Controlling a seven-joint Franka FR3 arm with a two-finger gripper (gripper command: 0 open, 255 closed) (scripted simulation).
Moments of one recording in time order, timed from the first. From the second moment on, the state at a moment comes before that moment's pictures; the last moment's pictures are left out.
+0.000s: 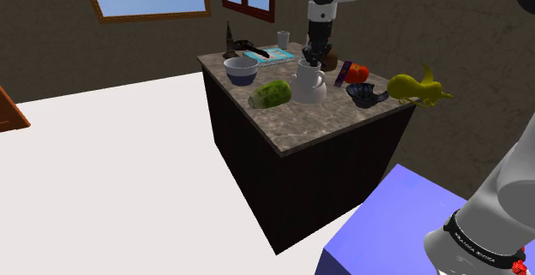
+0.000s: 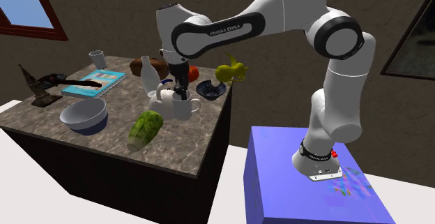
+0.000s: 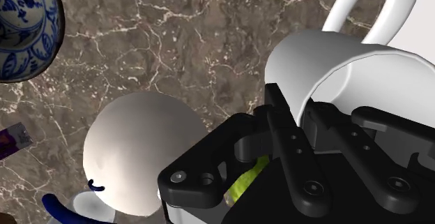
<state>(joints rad) -0.05 0.14 -0.07 -1.69 0.01 1.79 -0.06</state>
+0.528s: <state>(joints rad) -0.15 0.10 -0.14 -1.73 0.00 1.79 -0.24</state>
